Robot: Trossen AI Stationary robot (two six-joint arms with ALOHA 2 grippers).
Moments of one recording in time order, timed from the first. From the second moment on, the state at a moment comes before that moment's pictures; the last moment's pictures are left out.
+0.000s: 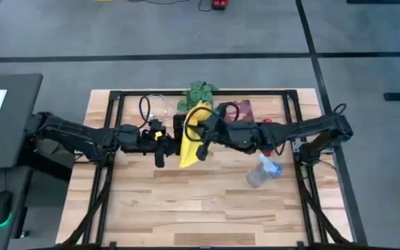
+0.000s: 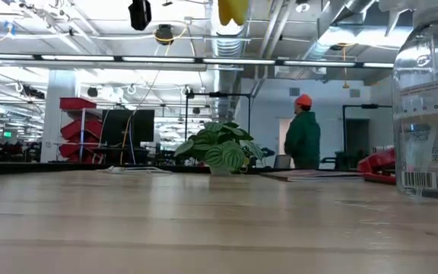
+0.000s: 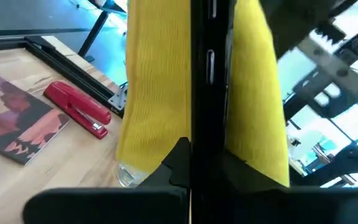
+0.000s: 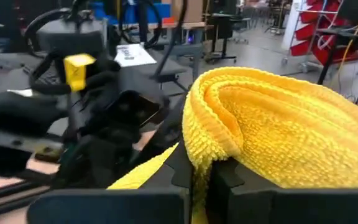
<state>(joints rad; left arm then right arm) -0.18 1.07 0.78 0.23 -0.21 -0.68 0.16 1.63 1.56 -0.09 0.59 0.09</state>
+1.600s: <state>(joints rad) -0.17 1.02 0.78 -0.04 -0.19 -0.68 0.13 1.73 1.55 -0.12 0.57 0.25</state>
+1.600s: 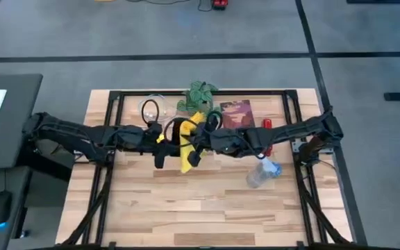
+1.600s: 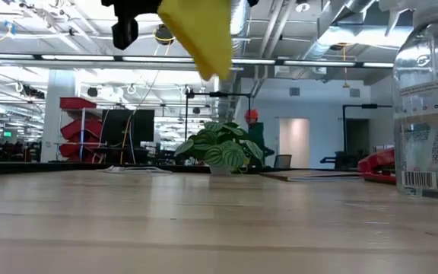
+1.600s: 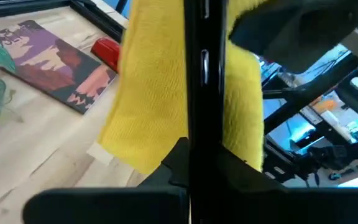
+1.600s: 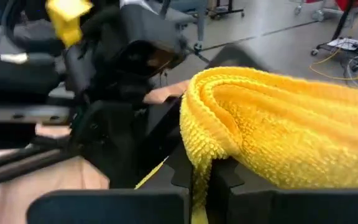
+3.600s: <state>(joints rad) -0.17 0.98 0.78 0.30 -0.32 -0.55 0.16 1.73 1.56 0.00 0.34 0.42</state>
